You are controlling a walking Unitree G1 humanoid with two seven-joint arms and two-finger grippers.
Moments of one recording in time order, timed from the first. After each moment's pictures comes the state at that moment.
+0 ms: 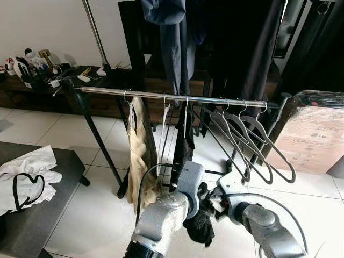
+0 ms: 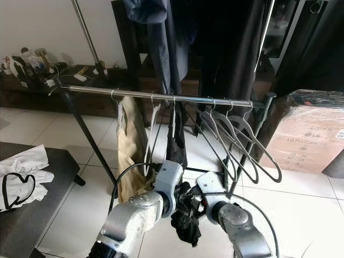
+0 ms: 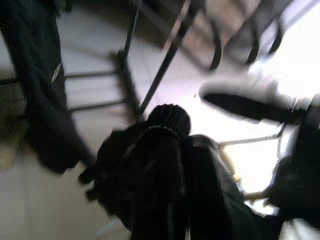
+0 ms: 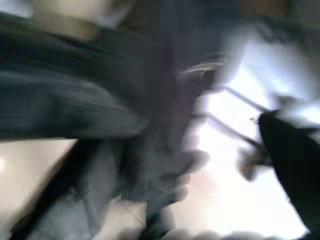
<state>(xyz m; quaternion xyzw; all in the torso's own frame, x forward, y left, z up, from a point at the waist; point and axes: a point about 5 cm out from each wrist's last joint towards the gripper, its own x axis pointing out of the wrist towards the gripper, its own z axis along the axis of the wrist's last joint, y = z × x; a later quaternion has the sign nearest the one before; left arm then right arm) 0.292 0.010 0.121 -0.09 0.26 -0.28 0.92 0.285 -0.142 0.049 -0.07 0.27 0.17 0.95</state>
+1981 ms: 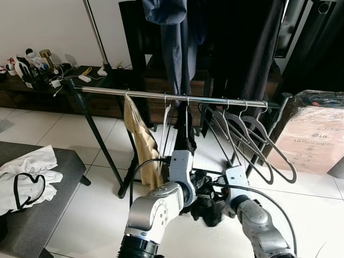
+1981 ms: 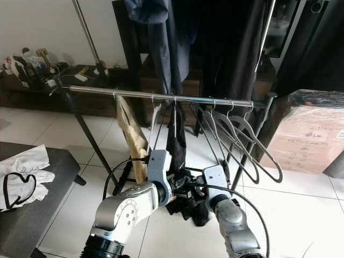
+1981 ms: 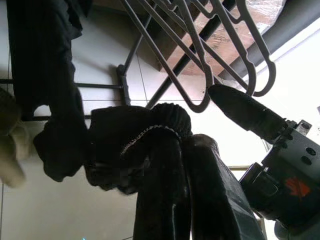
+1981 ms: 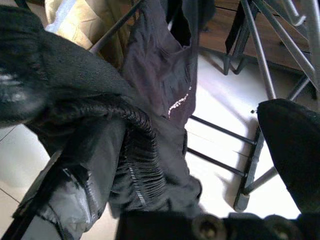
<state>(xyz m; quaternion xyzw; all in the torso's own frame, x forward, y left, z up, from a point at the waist) 0.298 0.016 0.130 -0.15 0.25 -0.26 0.92 0.306 -0.143 0.048 -0.06 0.15 0.13 0.98</state>
